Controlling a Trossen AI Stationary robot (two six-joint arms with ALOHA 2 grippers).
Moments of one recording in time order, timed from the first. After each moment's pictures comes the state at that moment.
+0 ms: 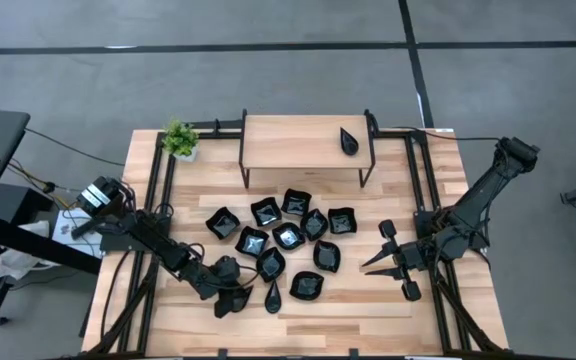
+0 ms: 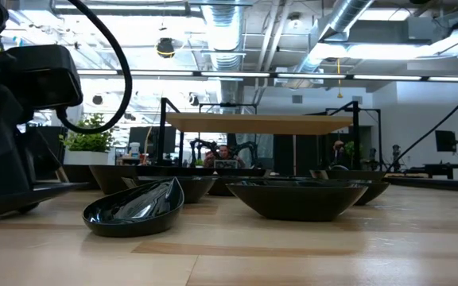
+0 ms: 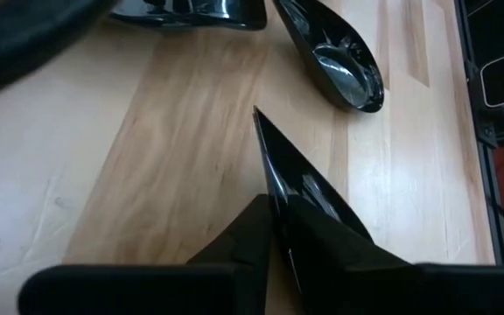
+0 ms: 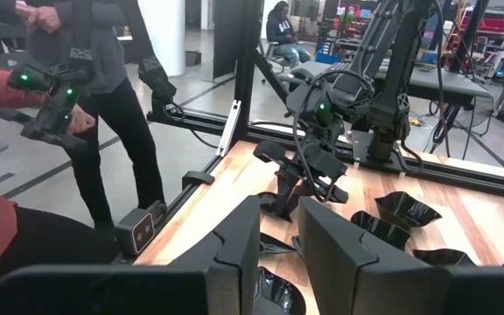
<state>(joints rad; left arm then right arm) -0.70 1.82 0.46 0.45 -0.26 -0.90 0.80 0.77 0.46 0.24 0.52 -0.03</state>
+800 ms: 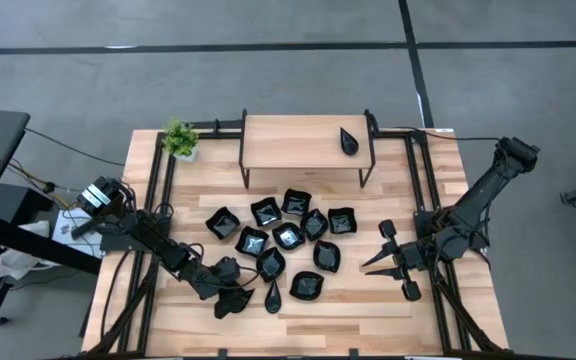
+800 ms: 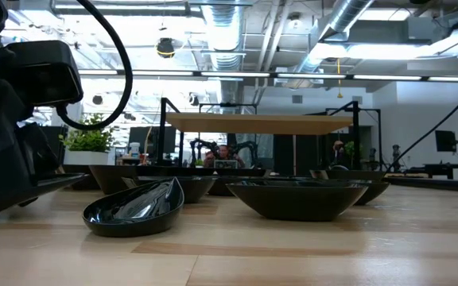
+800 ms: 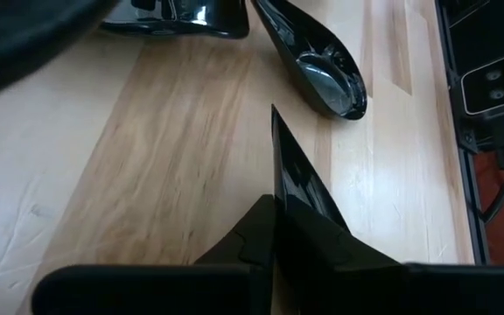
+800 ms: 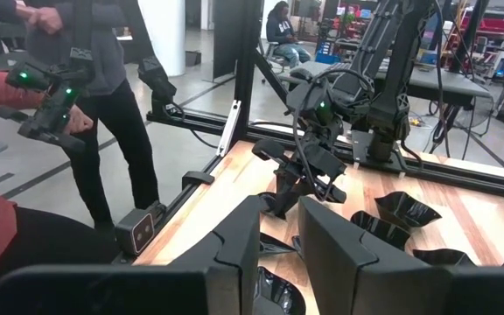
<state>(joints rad) -0.70 1.82 0.46 0.49 -0.26 -0.89 0.80 0.77 0.46 0.24 0.52 -0.03</state>
